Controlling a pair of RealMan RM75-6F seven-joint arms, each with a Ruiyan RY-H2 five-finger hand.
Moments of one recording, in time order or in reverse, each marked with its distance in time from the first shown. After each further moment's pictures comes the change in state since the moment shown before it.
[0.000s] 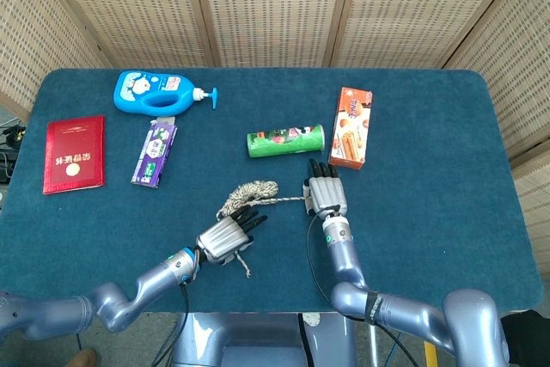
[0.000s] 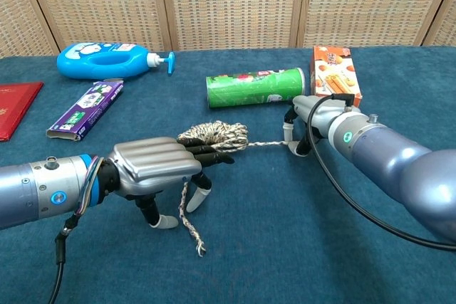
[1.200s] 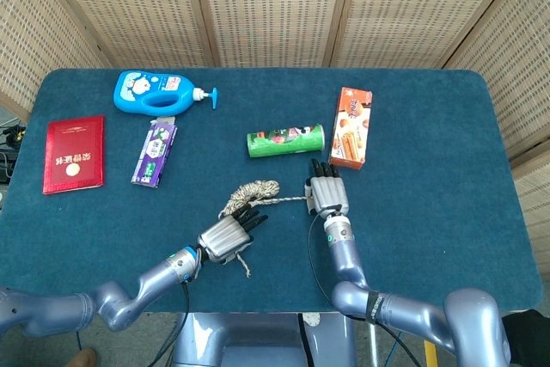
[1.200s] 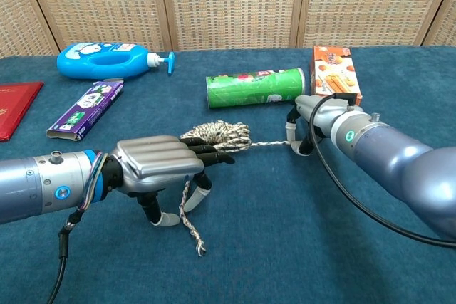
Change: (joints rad) left arm -0.038 0.021 0.006 -0.048 -0.097 -0.026 0.078; right arm 0.001 0.009 0.000 -0.006 0.018 0.005 -0.012
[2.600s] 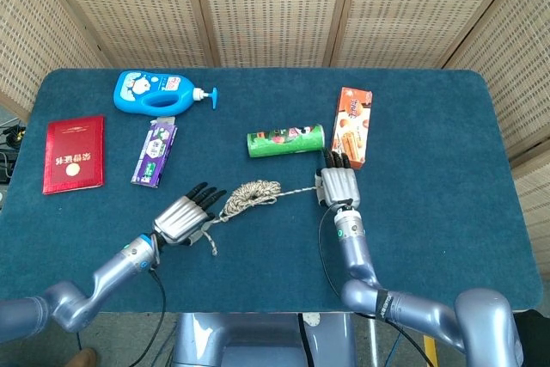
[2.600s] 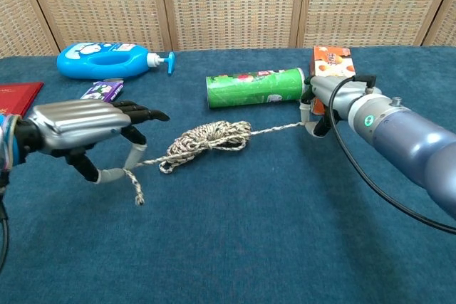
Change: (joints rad) left arm 0.093 0.207 0.064 -0.021 0.057 0.173 -0.238; right arm -0.021 0.059 -0.010 -0.018 -0.073 0.050 0.022
